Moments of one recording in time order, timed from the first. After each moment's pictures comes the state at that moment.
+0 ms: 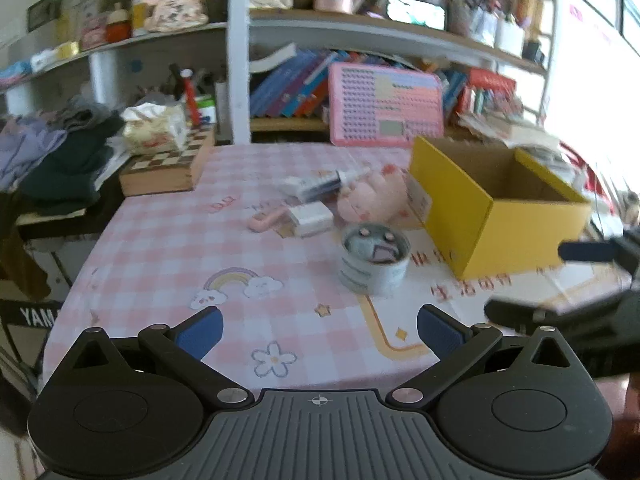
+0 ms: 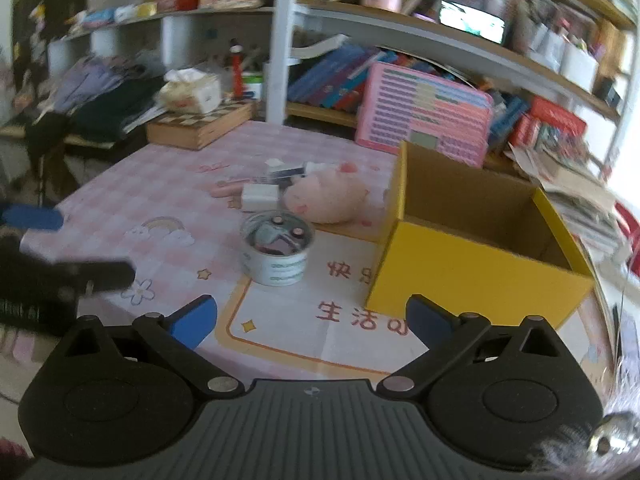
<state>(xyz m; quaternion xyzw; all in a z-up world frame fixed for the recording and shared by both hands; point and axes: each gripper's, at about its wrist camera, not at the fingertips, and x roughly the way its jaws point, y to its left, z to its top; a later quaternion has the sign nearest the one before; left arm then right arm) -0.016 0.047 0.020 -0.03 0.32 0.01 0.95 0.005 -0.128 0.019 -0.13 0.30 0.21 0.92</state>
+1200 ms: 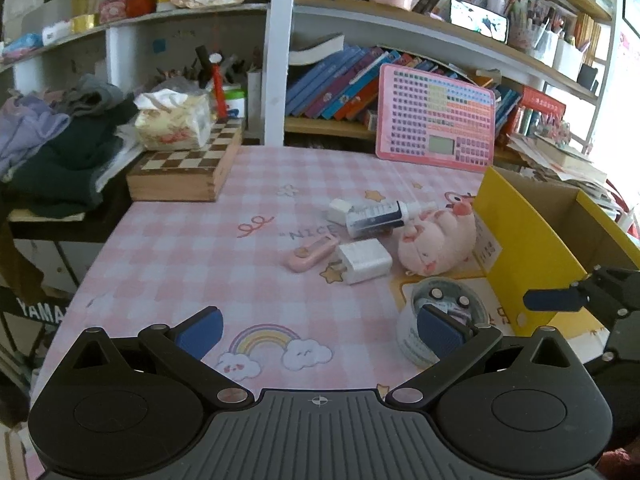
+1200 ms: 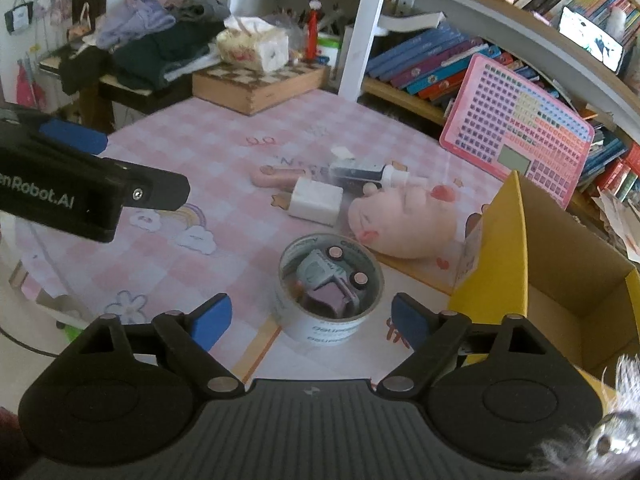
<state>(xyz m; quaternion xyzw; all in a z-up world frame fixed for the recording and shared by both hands) 0.079 0.096 0.007 -0.06 0.33 0.03 0.94 0.108 -0.054 -0.010 -0.21 0.34 0.29 0.87</state>
